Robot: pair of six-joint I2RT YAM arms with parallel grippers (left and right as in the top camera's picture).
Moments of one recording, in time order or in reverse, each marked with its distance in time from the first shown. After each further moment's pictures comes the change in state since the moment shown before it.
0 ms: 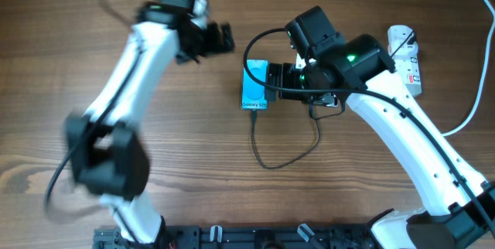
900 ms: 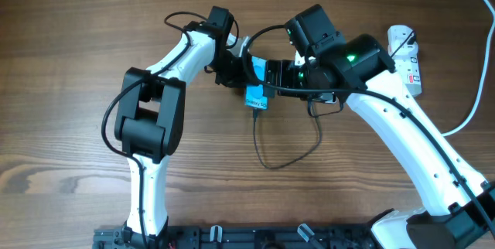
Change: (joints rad) left arm -0.107 0.349 -0.037 0.108 0.339 0.113; right arm 0.000 0.000 0.000 0.038 0.012 0.000
